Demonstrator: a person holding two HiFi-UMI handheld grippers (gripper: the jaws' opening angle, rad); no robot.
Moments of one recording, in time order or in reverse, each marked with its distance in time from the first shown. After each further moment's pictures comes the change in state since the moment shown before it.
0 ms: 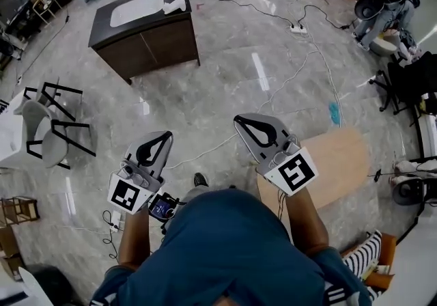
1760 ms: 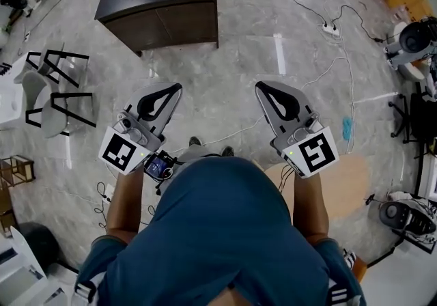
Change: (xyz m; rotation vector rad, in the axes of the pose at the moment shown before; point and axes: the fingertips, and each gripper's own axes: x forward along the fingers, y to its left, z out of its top) left arm 0.153 0.170 -0.027 0.009 0.009 0.037; right arm 0.136 -0.185 -0.035 -0.004 0.000 0.058
